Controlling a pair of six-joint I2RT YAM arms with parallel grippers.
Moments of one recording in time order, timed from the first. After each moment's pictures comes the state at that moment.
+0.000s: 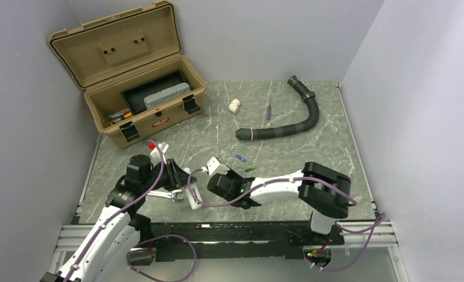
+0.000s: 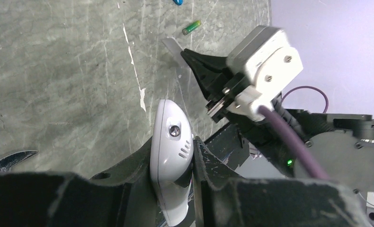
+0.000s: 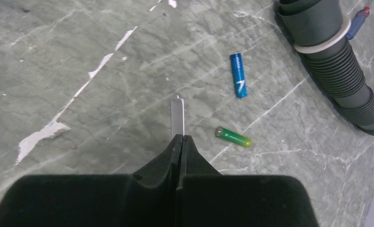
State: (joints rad) left arm -0.31 0.57 0.37 -0.31 0.56 -0.74; right arm 1.24 1.69 0.84 -0.09 0.75 0.07
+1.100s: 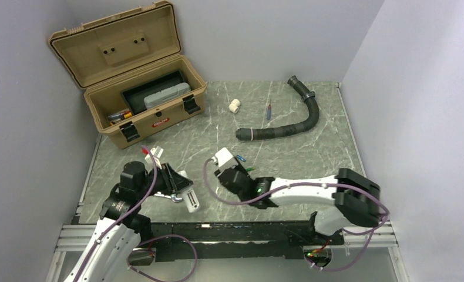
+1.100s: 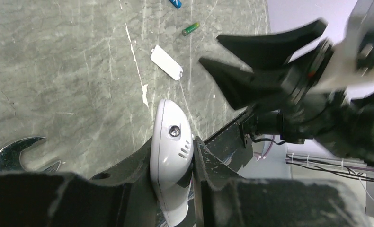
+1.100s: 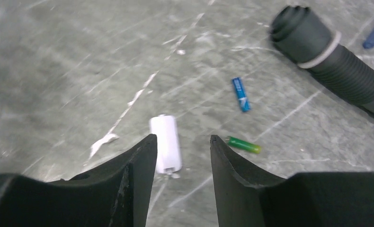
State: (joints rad) left arm -0.29 0.41 0.36 -0.44 0.54 -0.72; right arm 1.27 1.51 0.78 0.01 0.68 0.17
